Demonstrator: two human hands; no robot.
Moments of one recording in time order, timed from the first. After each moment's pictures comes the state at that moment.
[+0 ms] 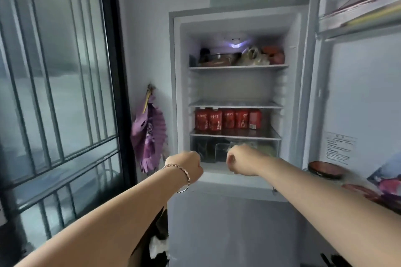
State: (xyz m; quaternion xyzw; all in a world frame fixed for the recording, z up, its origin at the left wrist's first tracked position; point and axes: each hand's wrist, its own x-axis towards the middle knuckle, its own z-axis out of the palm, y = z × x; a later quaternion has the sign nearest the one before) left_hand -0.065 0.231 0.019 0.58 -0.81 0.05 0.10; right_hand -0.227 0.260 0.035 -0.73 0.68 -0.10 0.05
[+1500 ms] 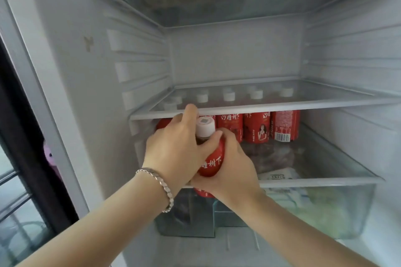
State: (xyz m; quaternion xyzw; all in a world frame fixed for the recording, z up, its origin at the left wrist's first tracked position) left_hand -0.195 -0.149 0.031 0.46 -0.81 0.09 0.35; right_hand -0.300 -0.133 -0.035 -0.62 0.61 -0.49 0.07
